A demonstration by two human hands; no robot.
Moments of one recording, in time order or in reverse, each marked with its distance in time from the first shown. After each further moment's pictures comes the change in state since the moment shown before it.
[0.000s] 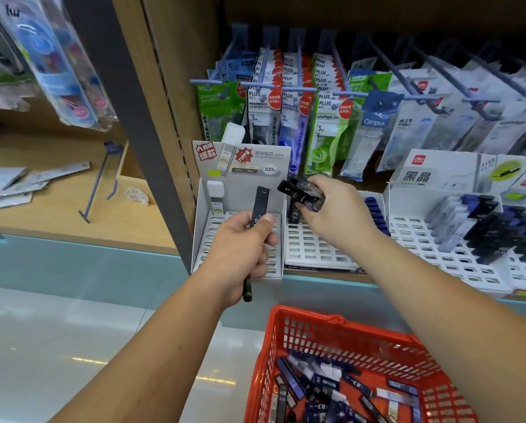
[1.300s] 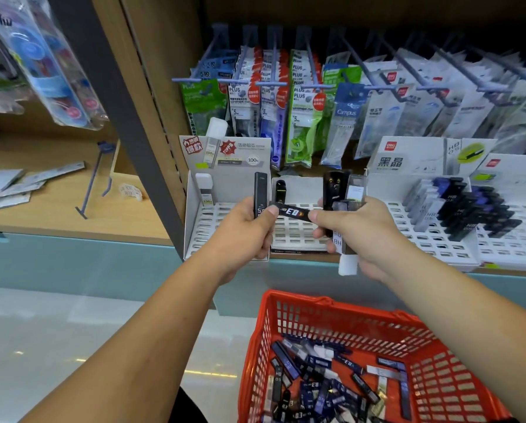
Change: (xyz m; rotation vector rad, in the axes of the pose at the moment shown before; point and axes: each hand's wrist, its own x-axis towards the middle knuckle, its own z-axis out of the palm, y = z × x) left_hand -0.008 0.002 0.014 0.316 -0.183 0.190; right_hand -0.070 -0.010 -0.048 0.909 0.005 0.640
